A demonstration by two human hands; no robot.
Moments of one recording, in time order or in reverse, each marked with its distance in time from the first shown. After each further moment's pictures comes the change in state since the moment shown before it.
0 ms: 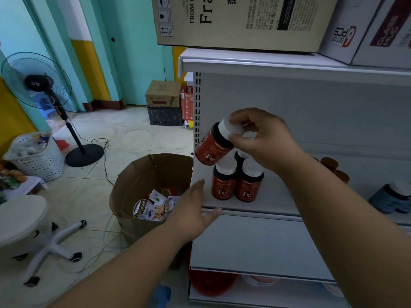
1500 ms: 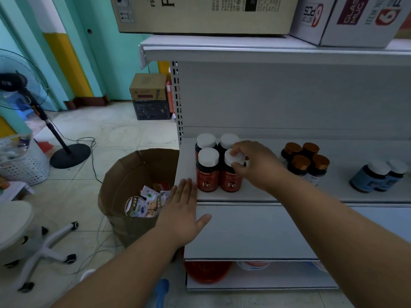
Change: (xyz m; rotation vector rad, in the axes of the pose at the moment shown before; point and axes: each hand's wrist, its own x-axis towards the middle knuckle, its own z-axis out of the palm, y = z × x) left_hand 0.001 -0.005 0.028 0.656 -0.091 0.109; right_hand -0.047 0.082 0.010 -0.293 -0.223 0.194
